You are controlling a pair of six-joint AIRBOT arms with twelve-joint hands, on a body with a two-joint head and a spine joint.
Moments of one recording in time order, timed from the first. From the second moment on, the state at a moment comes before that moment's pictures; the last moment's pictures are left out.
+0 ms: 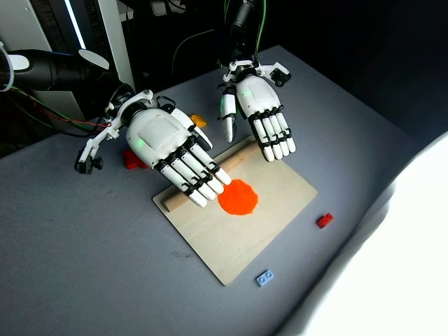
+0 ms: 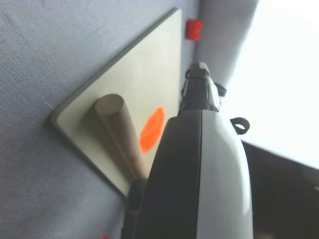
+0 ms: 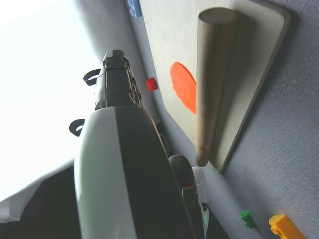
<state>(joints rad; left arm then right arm) 0.99 -1.11 0.80 -0.67 -1.20 1.45 -0.68 -1.63 0.80 -2.09 -1.56 1.29</state>
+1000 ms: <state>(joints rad) 1.01 -1.16 0.81 -0.67 -1.15 1.46 -0.75 -1.75 0.93 -2.19 -1.59 1.34</state>
